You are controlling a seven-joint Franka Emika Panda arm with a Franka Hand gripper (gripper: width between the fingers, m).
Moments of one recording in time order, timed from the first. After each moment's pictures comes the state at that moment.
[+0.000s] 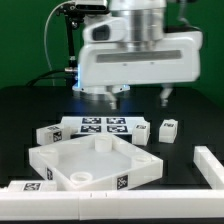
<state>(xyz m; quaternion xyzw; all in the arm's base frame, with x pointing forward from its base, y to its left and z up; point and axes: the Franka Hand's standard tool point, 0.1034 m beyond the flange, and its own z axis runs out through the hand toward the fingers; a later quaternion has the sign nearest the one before) 0.520 0.009 0.099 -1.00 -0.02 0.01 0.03</state>
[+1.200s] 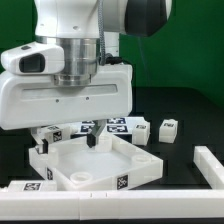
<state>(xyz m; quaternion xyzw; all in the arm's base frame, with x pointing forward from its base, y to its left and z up) 0.579 -0.083 0.055 -0.98 -0.20 -0.01 -0.02</state>
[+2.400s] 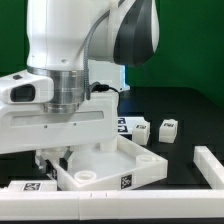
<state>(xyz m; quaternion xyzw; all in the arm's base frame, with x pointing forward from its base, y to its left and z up) 0.568 -0.105 0.012 -0.98 -0.21 -0.01 -0.04</state>
